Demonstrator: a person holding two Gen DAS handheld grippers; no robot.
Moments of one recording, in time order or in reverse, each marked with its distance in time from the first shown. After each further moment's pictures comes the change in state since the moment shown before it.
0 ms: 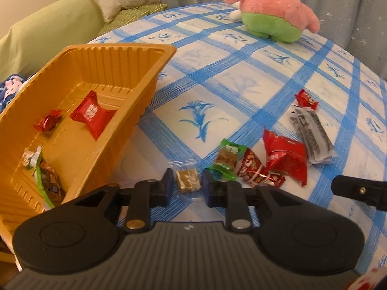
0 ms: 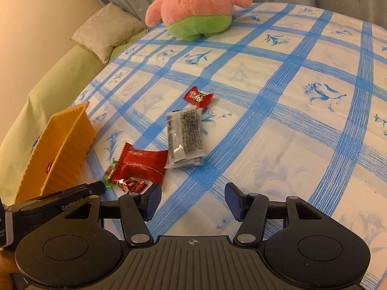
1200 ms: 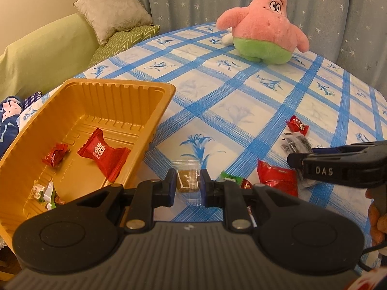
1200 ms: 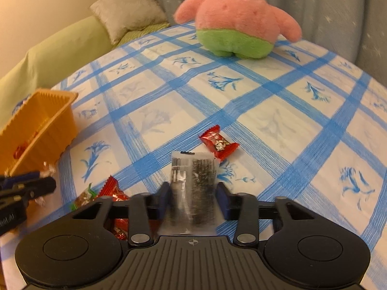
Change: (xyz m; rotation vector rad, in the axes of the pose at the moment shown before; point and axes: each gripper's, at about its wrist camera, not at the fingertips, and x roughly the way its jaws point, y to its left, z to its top) left arm -0.022 0.007 0.023 0.036 -0.088 -0.018; right arm 0.065 0.039 0.044 -0.317 -0.020 -0.115
